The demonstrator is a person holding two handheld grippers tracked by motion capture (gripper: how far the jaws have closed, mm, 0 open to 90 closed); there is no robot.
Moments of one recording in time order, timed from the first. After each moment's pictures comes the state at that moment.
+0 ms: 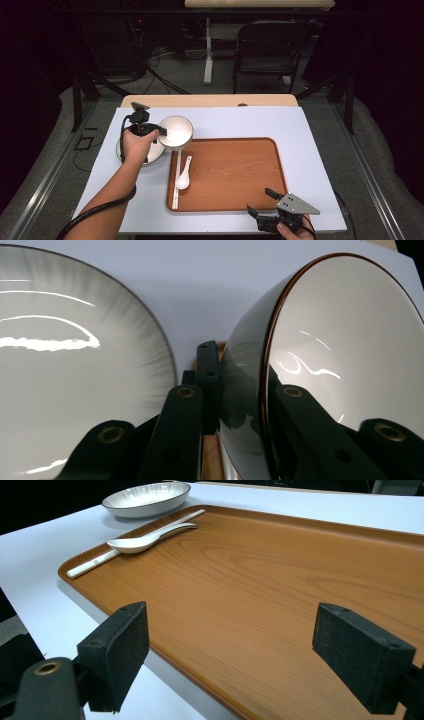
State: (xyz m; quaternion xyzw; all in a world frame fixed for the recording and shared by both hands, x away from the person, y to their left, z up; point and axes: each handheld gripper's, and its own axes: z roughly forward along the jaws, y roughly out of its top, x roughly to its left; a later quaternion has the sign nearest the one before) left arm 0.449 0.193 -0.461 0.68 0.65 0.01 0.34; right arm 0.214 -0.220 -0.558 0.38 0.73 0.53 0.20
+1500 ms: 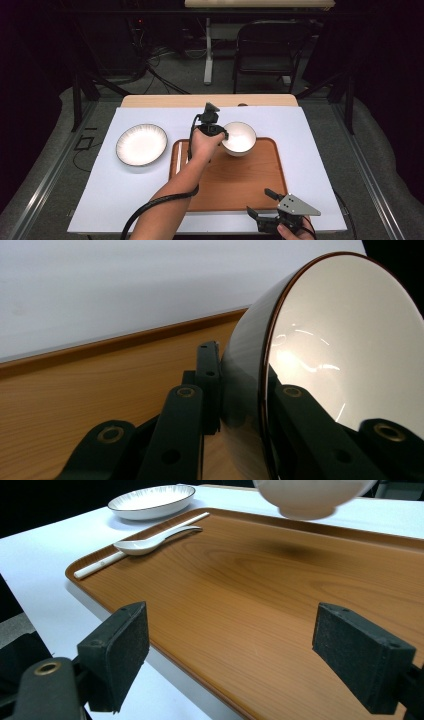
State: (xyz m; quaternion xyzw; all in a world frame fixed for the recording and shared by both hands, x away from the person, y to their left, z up) left arm 0.464 0.005 -0.481 0.75 0.58 -0.05 0.32; right arm 0.211 -0.219 -0.557 0.37 0.73 0.54 0.20
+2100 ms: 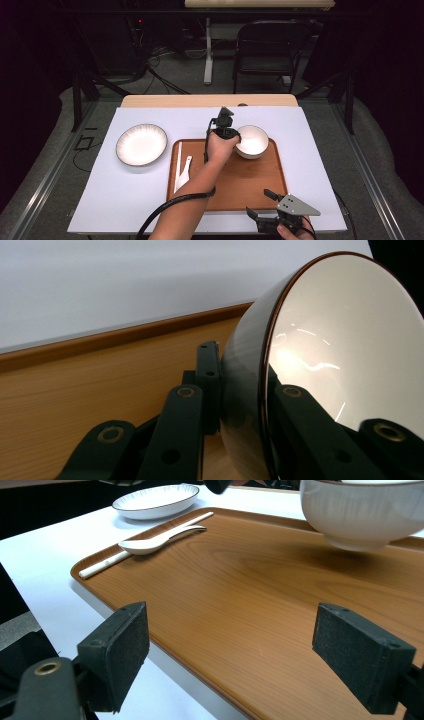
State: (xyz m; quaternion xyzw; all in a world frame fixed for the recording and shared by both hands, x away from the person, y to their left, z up) left arm 0.469 -0.037 -0.504 0.75 0.58 -0.05 0.32; right arm 0.211 -0.218 -0.556 0.37 0.73 0.54 0.20
